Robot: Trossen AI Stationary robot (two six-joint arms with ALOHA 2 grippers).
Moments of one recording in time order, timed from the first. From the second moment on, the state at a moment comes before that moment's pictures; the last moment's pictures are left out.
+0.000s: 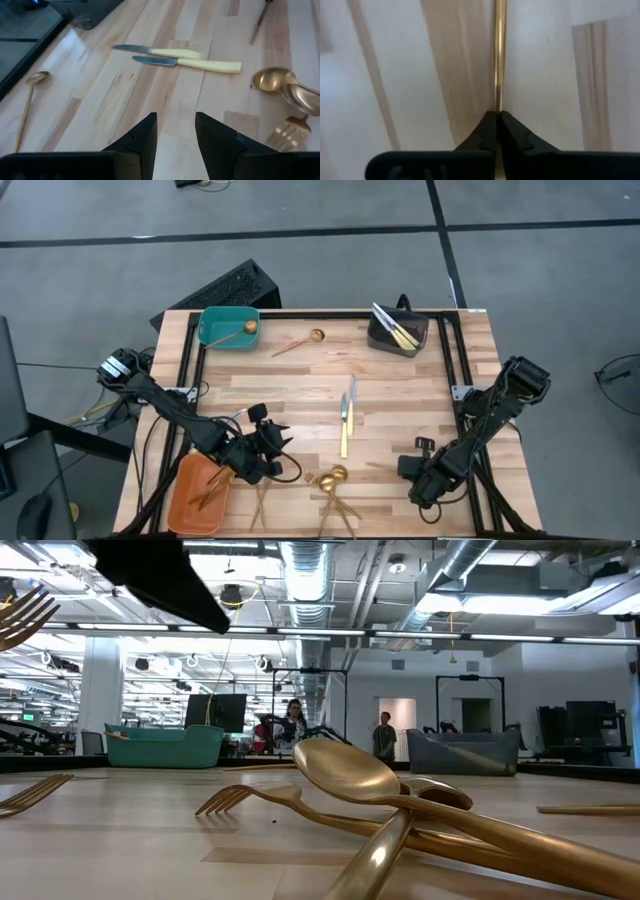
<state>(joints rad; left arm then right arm) -0.58 1.51 0.97 -0.45 -0.79 -0.57 0.85 1.65 0.83 -0.68 0.18 1.04</state>
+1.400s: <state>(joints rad) 0.52 1.75 0.97 0.04 -0.01 0.13 0.07 1.37 0.81 -0.72 0.77 0.73</state>
